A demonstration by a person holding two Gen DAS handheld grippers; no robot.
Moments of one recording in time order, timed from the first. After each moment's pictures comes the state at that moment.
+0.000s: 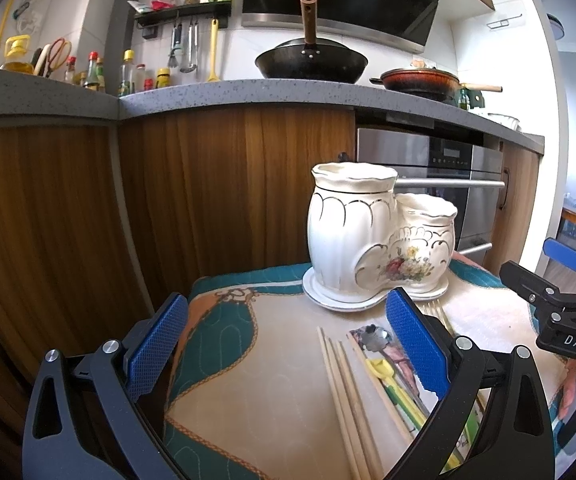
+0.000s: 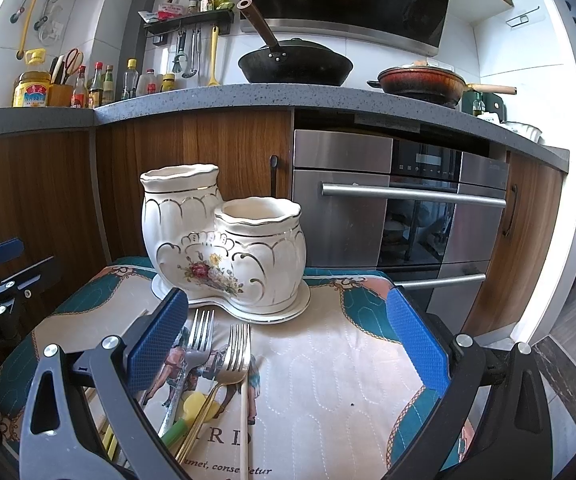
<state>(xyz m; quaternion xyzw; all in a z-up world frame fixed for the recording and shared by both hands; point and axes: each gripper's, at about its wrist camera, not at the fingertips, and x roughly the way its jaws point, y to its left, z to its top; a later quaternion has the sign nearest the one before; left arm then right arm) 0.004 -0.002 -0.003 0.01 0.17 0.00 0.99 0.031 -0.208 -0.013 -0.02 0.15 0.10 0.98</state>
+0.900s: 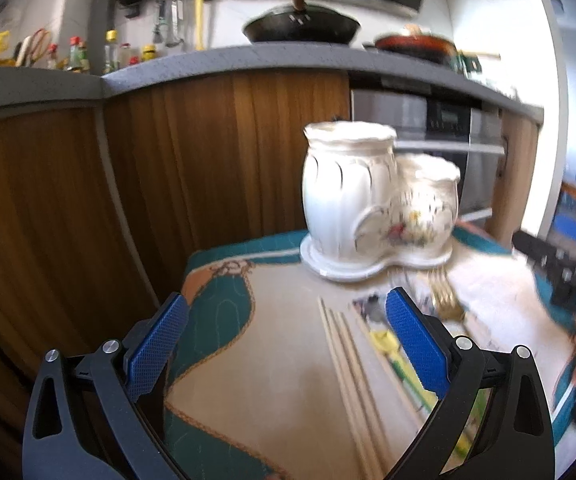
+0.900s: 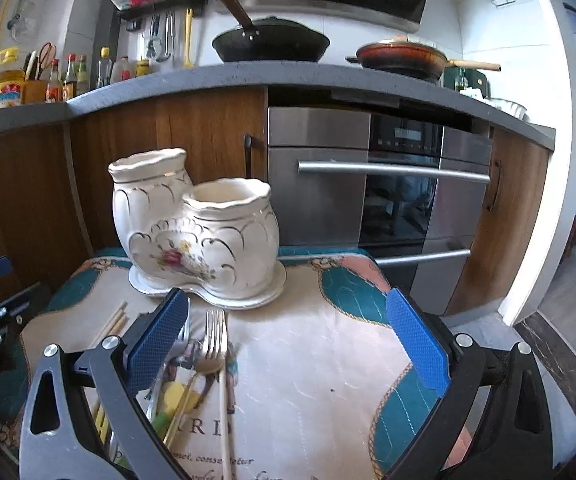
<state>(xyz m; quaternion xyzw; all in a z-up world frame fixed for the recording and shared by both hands) 0.019 -0.007 -0.012 0.05 0.24 -0.01 0.97 0.042 -0.218 -0.014 0.00 0.20 0.06 0.98</state>
